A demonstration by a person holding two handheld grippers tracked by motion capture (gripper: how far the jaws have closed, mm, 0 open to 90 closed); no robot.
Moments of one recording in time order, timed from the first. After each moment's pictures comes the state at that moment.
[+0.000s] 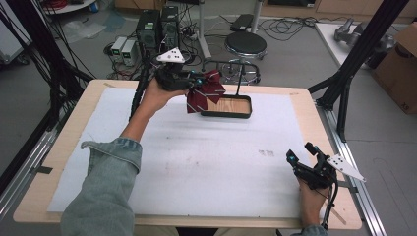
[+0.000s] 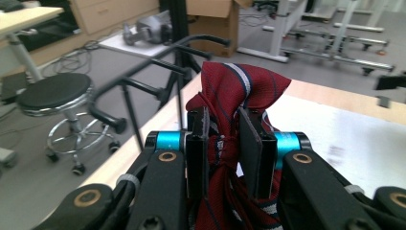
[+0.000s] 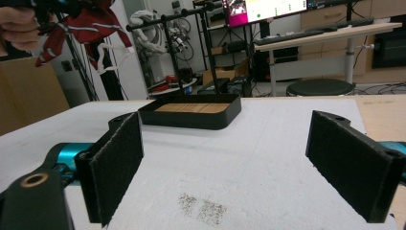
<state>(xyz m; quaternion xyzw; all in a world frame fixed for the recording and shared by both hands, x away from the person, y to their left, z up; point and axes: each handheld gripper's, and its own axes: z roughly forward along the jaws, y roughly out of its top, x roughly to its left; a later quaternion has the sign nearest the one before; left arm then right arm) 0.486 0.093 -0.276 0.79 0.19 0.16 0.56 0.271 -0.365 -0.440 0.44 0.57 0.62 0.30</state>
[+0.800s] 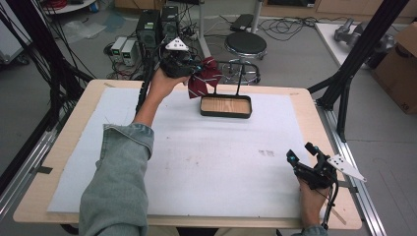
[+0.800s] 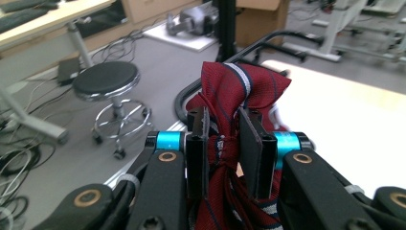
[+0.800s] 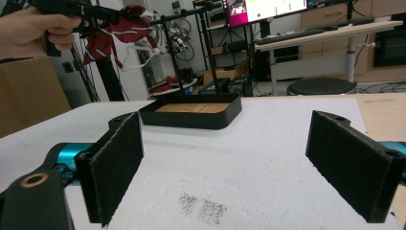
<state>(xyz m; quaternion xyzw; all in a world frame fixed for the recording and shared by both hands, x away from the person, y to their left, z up) 0.538 0.088 -0.283 0.79 0.25 0.21 0.52 0.270 -0.366 -0.441 0.44 0.57 0.63 0.29</state>
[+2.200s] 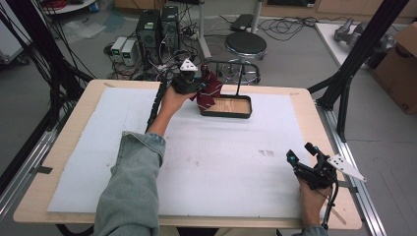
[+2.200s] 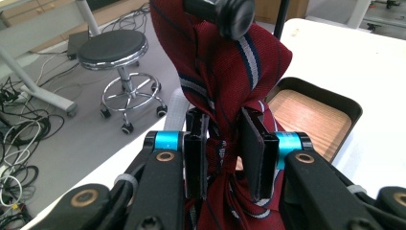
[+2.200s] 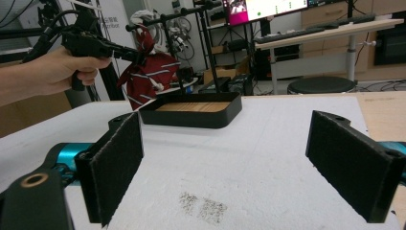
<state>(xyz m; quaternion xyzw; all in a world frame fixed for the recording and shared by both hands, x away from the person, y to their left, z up) 0.550 0.065 -0.357 0.80 0.27 0.22 0.48 0.271 -0.366 -0.441 0.44 0.57 0.63 0.29</state>
